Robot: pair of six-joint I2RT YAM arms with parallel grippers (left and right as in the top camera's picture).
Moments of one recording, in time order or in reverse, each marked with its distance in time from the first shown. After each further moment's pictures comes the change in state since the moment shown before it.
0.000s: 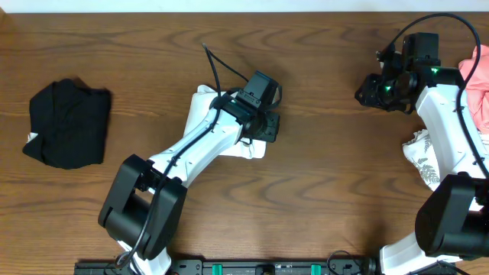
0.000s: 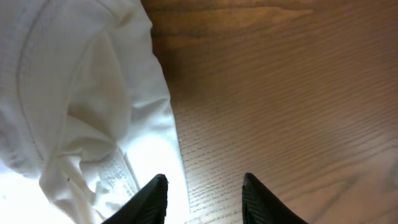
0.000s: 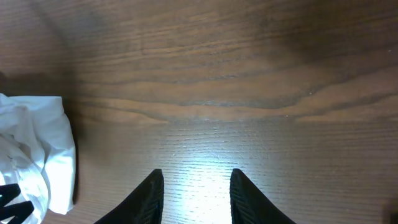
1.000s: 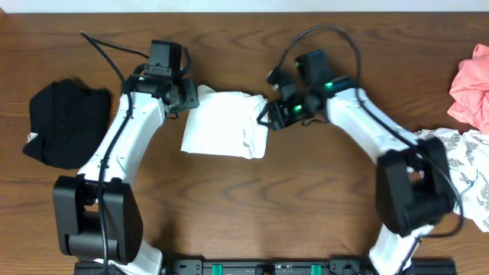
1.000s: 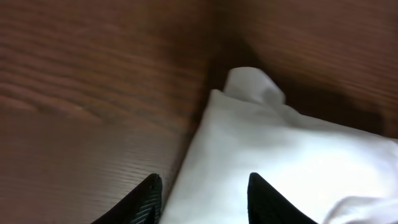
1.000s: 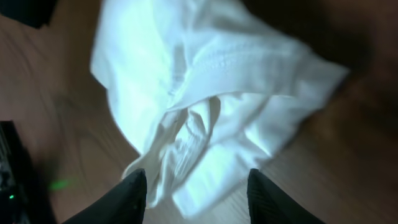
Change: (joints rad) left arm 0.451 -0.125 0.005 -0.092 -0.188 0.015; right arm 0.459 0.205 -0.047 0.259 -0.332 -0.125
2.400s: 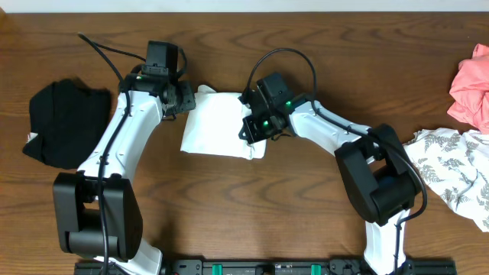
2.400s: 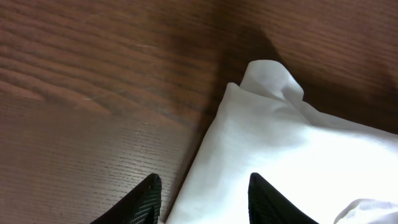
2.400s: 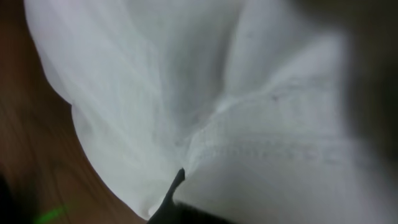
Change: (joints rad) left arm 0.017 0.013 0.000 -0.023 -0.001 0.000; right arm 0.158 0.140 -0.010 0.152 0.094 0.231
